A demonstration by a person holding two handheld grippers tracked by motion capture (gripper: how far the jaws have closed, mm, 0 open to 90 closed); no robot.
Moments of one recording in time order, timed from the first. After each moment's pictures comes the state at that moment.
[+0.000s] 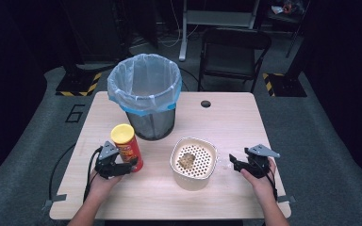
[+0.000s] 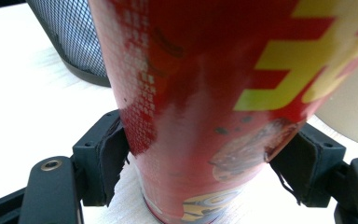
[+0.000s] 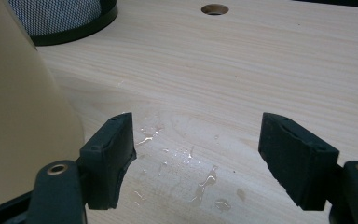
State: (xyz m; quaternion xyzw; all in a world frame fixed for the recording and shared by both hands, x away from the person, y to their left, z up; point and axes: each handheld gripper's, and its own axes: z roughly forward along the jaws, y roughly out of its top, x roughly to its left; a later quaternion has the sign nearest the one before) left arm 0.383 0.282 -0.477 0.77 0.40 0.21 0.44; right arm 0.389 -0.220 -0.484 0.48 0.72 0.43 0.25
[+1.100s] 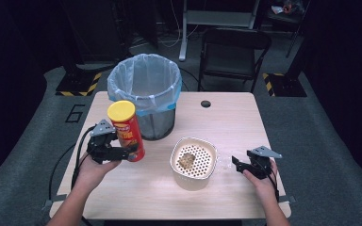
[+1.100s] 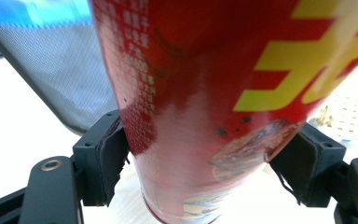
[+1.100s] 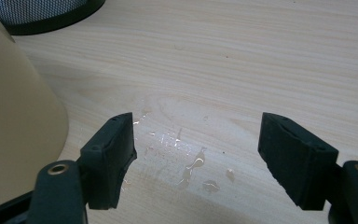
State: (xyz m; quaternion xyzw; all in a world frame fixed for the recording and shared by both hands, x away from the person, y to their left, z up) left arm 0.379 0.265 -0.355 0.79 0.39 0.18 0.44; right arm 0.391 -0.231 -0.496 0.50 0.72 0.42 0.24
